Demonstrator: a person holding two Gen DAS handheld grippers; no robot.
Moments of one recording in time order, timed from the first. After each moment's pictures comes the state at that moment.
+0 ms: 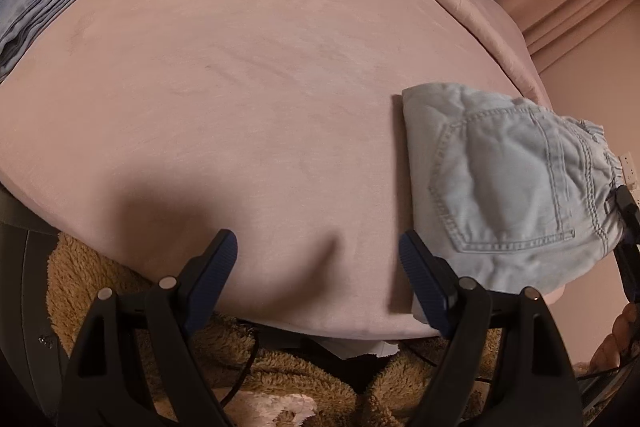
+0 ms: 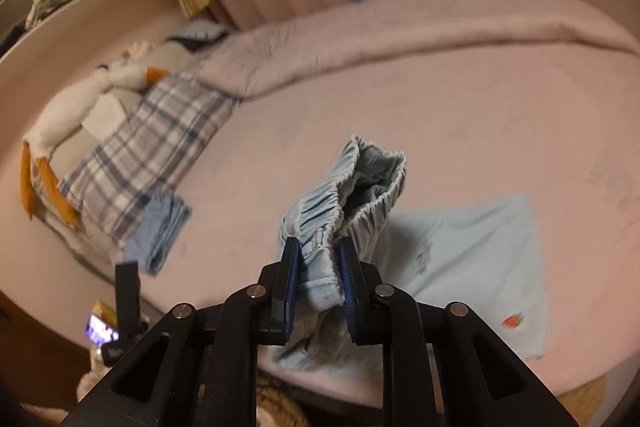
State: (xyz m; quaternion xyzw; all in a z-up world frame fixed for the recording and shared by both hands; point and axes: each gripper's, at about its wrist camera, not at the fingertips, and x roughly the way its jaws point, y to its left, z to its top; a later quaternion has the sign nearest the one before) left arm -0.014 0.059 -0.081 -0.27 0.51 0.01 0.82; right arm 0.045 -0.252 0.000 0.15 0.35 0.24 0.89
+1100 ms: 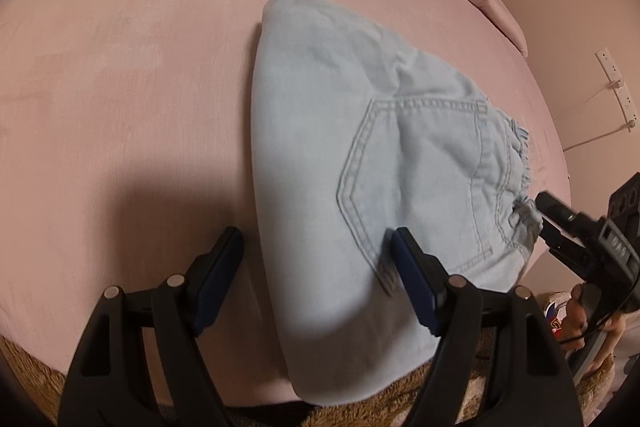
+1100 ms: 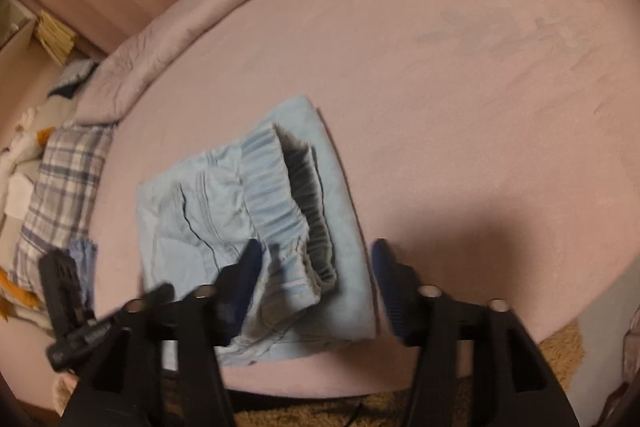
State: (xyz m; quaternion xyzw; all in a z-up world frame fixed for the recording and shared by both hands) left arm 0.075 -0.068 -0.128 -0.17 0.56 -0.11 0.81; right arm 0.065 -0.375 -0.123 0.27 0.47 0.11 0.83
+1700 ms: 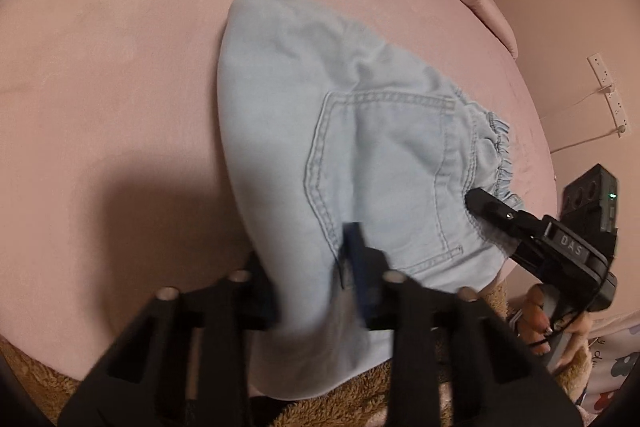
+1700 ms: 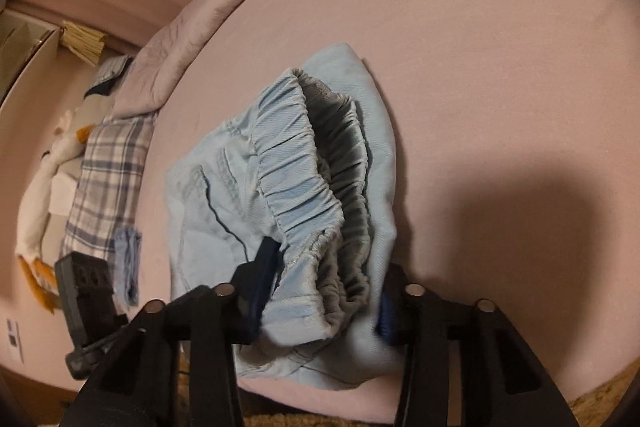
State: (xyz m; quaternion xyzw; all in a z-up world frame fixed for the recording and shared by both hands) left arm 0.068 -0.076 -0.116 -0.18 0.56 -0.13 0.80; right arm 0.081 -0.346 -0.144 0.30 0.49 0.18 0.80
